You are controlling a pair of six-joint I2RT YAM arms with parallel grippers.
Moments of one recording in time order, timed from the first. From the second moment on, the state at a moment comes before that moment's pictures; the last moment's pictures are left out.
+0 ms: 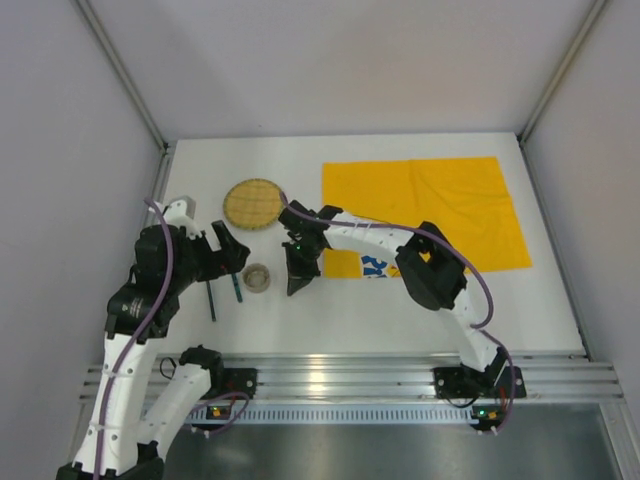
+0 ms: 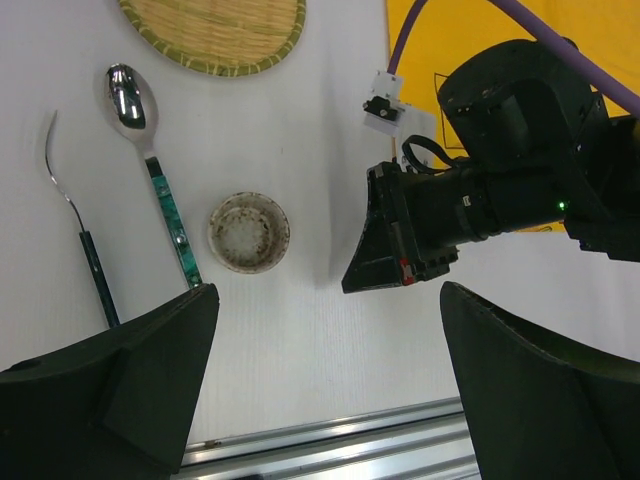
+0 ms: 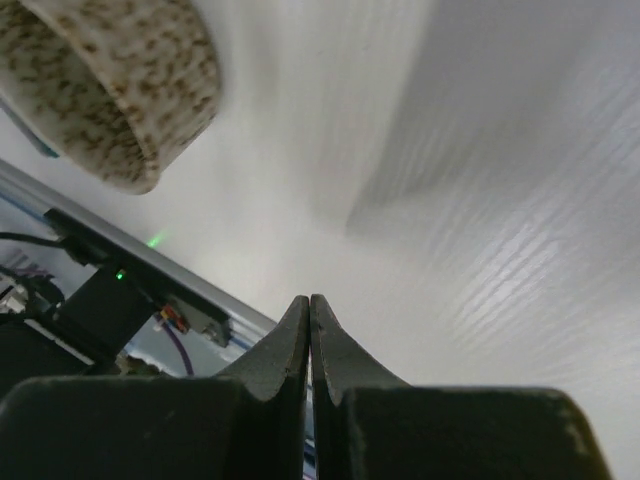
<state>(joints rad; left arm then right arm) -0.16 0.69 1.01 -0.85 0.10 -0.42 0.92 2.23 1.77 -0.80 -0.38 0.80</state>
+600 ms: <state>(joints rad) -0.16 0.62 1.00 -0.88 0.14 -0.45 0.66 2.08 1.73 -0.89 -0.09 0.67</state>
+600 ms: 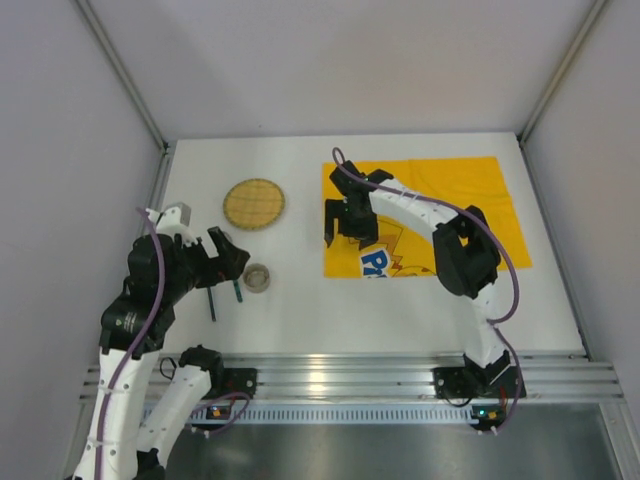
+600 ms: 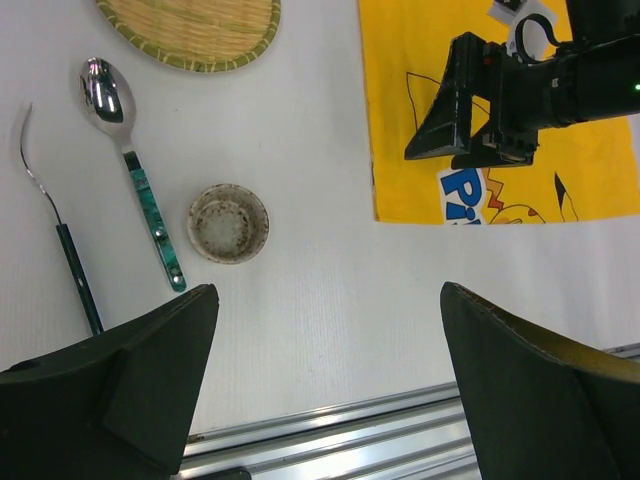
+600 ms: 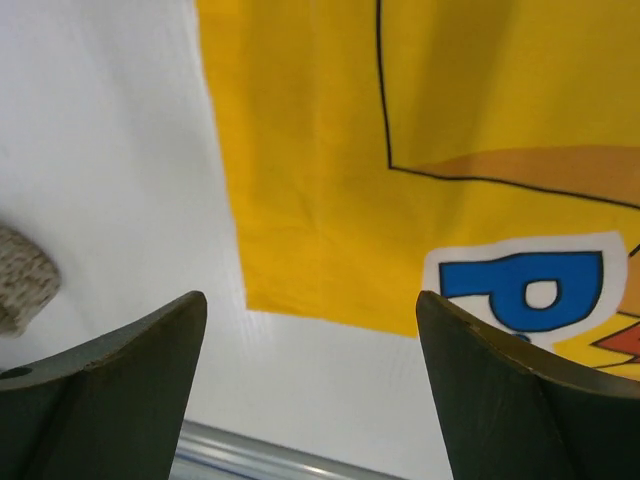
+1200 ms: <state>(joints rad) -0.16 0.62 1.01 -0.94 0.10 -0.45 0.65 2.22 1.80 -0.94 0.01 0.62</state>
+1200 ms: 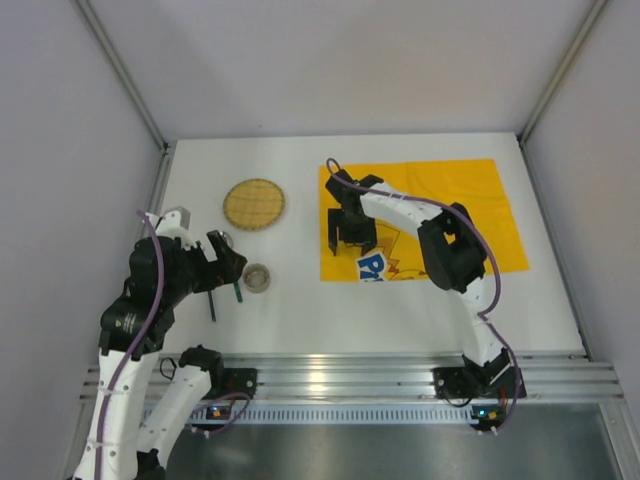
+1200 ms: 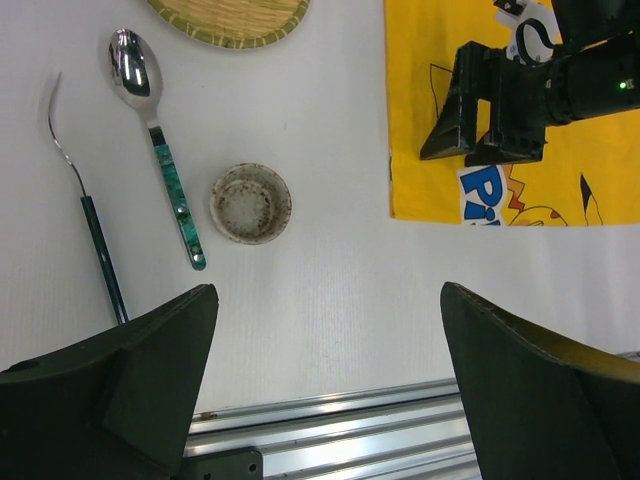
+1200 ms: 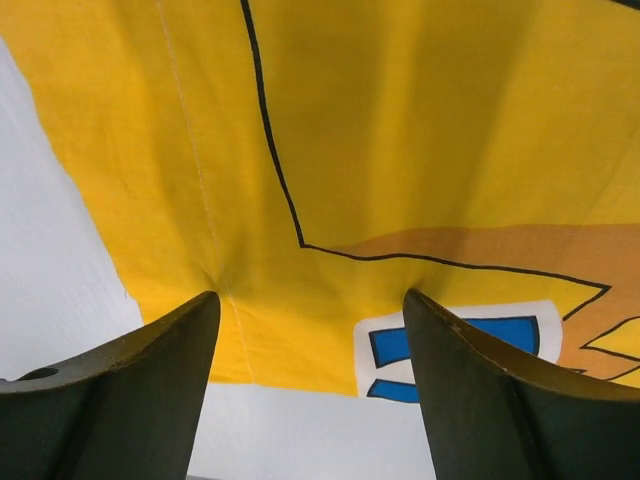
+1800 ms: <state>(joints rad) -0.16 0.62 1.01 -0.94 0.09 -0.45 0.96 2.27 1.85 -0.90 -0.23 0.71</state>
